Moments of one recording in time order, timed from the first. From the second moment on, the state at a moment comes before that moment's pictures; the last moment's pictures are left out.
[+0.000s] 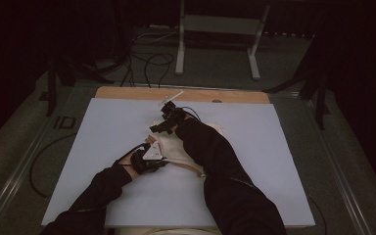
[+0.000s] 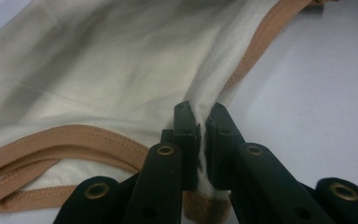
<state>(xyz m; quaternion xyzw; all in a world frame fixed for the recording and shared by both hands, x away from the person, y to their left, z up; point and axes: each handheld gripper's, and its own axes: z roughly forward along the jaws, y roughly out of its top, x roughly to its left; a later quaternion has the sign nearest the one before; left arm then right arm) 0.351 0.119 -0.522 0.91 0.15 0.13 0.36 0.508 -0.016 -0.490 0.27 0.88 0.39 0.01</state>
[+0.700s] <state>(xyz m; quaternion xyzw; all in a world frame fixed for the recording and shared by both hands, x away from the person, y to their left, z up) 0.350 0.119 -0.521 0.91 0.15 0.13 0.36 0.528 0.011 -0.516 0.29 0.89 0.36 0.05</state>
